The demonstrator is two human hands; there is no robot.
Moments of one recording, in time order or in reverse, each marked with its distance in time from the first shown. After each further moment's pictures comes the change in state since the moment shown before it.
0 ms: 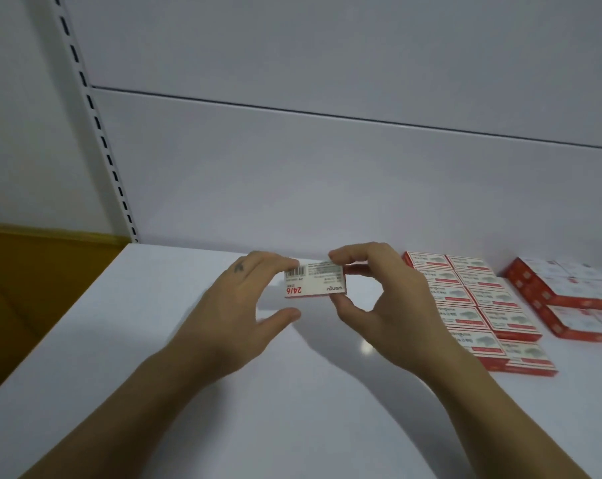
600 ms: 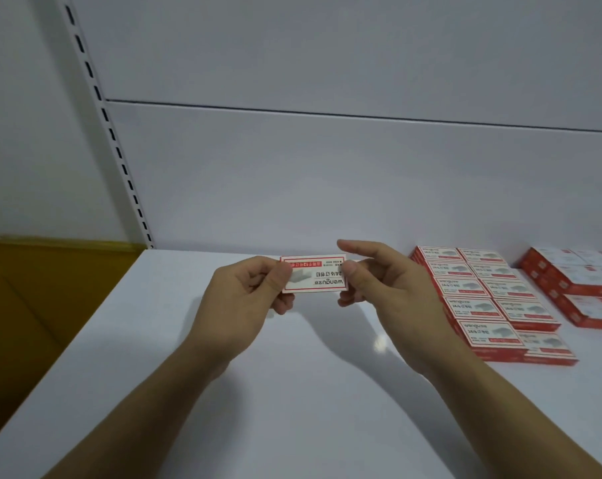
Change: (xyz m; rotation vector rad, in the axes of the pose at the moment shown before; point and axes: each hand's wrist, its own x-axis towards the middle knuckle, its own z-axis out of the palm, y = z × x) left_hand 0.004 0.022 -0.016 -0.744 0.094 -0.510; right_hand 0.004 -0.015 0.015 0.776 0.052 0.472
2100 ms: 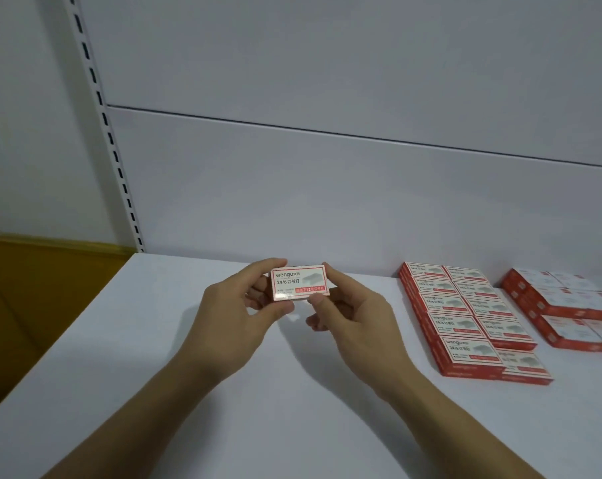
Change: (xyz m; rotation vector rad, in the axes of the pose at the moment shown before) left_hand 0.000 -0.013 0.001 0.341 0.027 0.206; right_hand -0.007 0.017 0.013 -0.331 0.006 0.040
